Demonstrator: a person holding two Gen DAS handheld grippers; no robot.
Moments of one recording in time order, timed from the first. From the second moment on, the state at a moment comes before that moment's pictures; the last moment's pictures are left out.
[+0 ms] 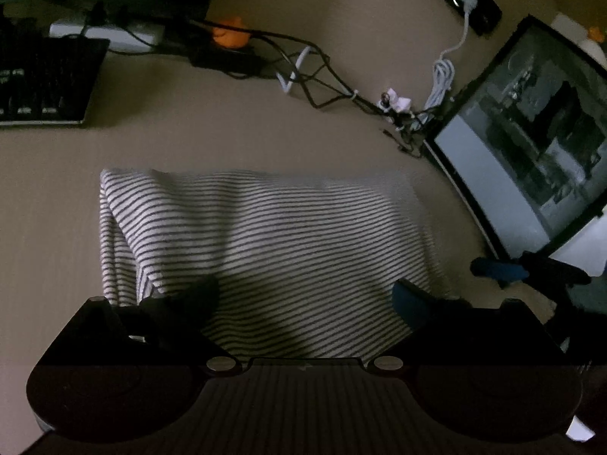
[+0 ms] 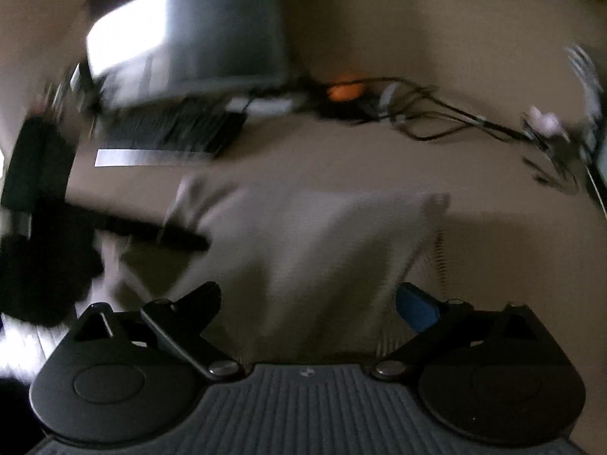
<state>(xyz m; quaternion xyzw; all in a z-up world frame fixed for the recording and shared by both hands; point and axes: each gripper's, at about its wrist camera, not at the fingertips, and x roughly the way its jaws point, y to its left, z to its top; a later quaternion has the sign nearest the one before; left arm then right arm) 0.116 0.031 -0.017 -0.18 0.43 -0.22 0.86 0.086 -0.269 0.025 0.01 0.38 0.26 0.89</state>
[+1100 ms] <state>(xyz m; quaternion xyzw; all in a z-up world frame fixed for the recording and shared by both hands) 0.122 0.024 0.001 -0.17 0.45 -0.19 0.85 0.136 -0.245 -0.010 -0.03 0.38 0.15 0.91</state>
